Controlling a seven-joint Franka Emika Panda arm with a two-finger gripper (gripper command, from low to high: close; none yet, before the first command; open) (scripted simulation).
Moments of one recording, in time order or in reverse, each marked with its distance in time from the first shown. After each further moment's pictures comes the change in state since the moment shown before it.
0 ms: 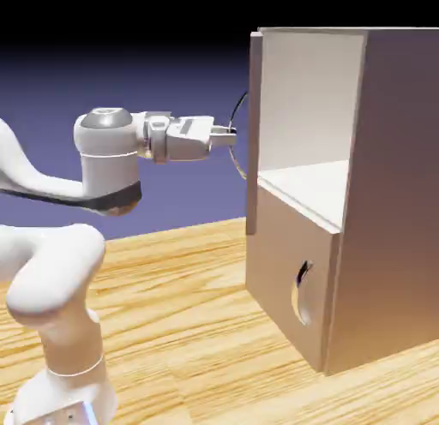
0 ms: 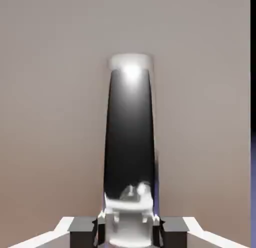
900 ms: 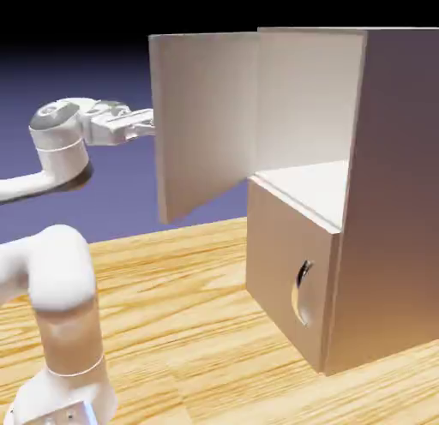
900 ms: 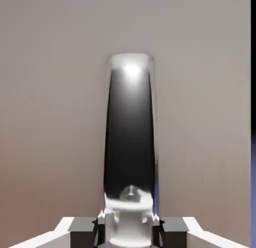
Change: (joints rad) arm 0.289 -0.094 0.698 0.280 0.765 -1.174 -0.191
